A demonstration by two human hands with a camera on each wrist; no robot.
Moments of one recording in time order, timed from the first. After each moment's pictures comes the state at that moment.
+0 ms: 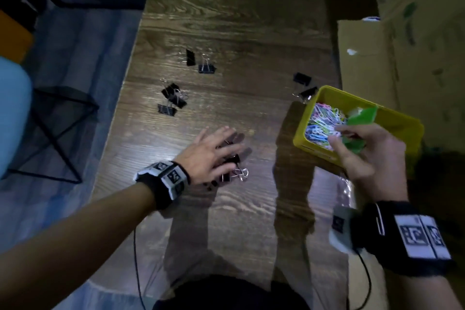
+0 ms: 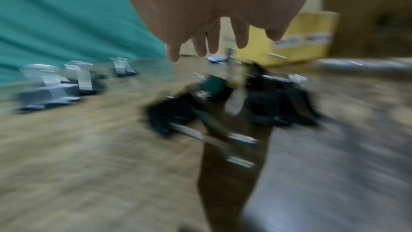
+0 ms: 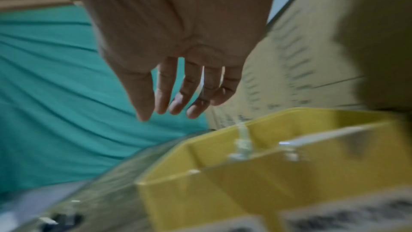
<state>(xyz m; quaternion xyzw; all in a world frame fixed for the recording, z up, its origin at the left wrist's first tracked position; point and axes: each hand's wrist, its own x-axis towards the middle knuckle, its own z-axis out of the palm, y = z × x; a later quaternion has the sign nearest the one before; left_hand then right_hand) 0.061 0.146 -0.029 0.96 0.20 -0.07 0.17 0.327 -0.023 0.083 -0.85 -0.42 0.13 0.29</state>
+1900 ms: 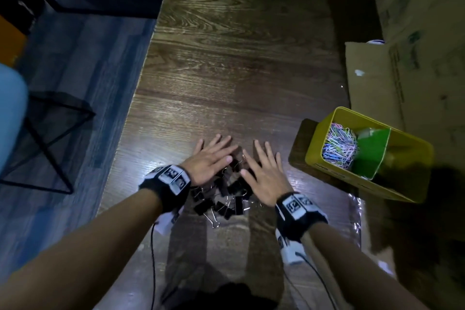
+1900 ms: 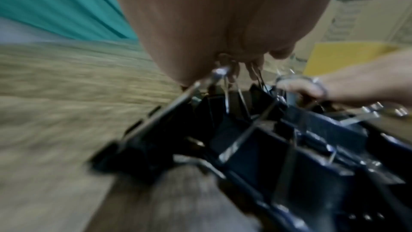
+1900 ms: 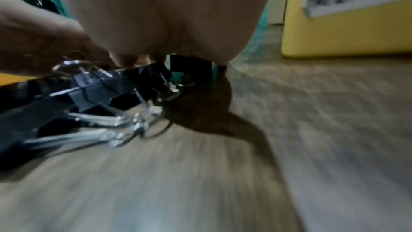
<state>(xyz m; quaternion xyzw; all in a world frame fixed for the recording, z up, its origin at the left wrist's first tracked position) 0.045 0.186 -0.040 0.85 0.30 -0.15 0.40 0.210 0.058 -0.041 -0.74 -0.59 0.33 -0.02</state>
